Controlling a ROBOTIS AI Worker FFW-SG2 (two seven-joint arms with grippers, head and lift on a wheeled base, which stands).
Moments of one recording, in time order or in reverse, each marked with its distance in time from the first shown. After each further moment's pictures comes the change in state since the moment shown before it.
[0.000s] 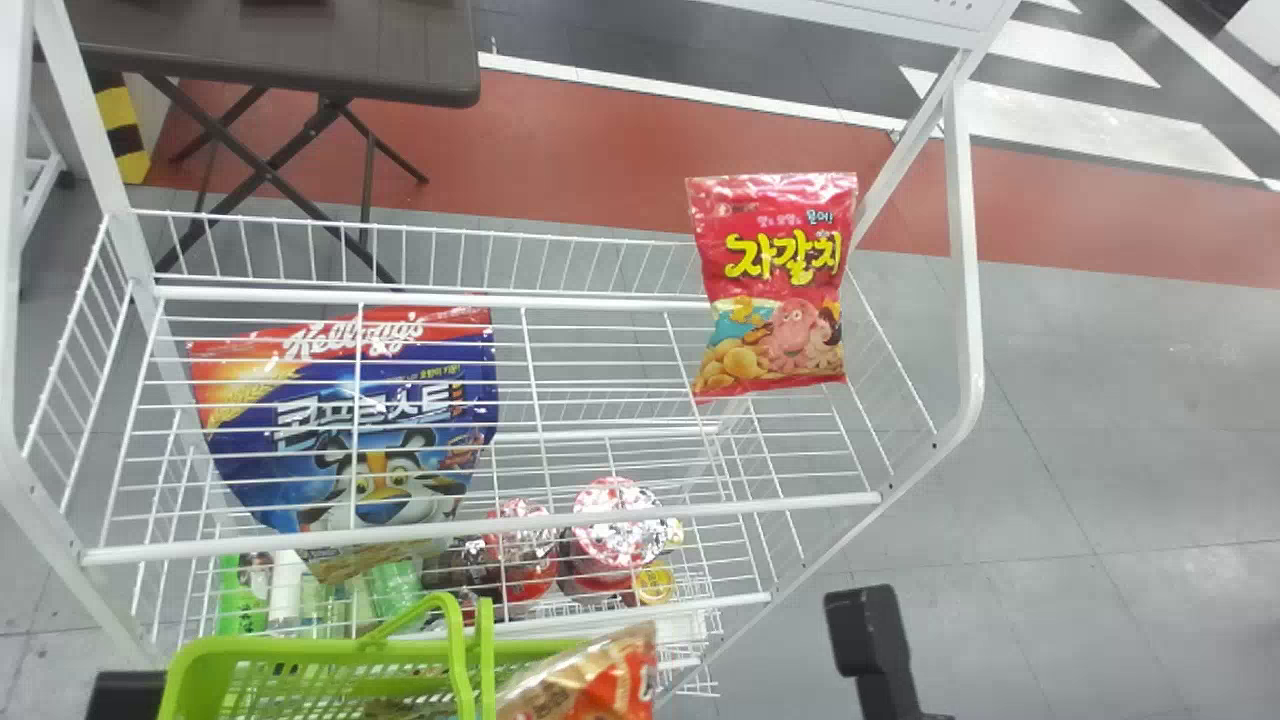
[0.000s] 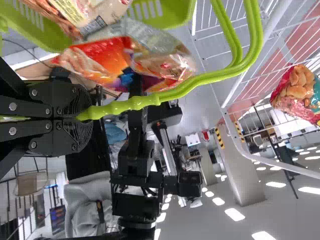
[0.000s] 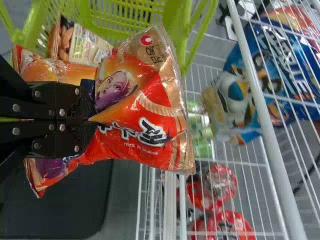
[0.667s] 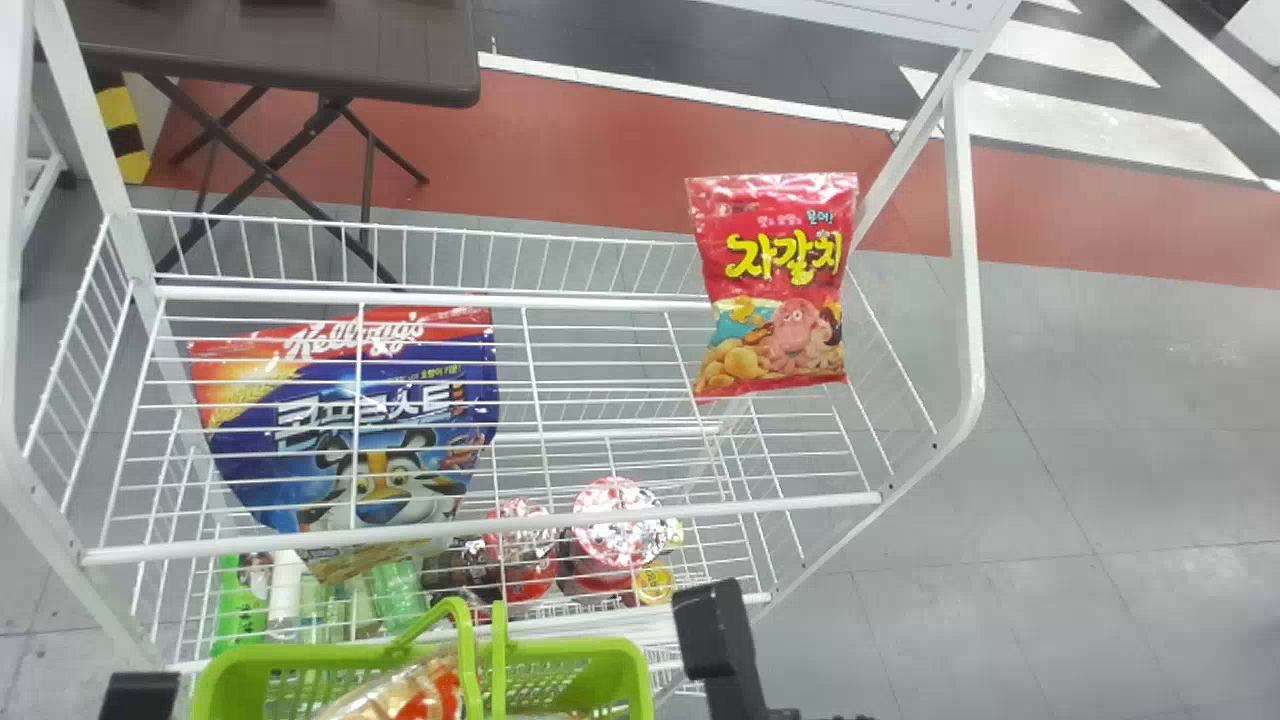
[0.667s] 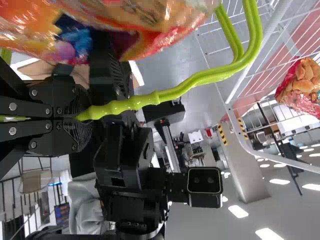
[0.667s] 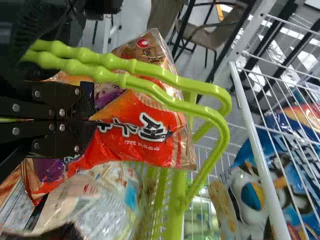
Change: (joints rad) left arm 0.000 0.003 -0.015 -0.003 -0.001 0.000 -0.001; right arm -0.078 0.037 0.205 0.060 -0.069 -0.012 -0.024
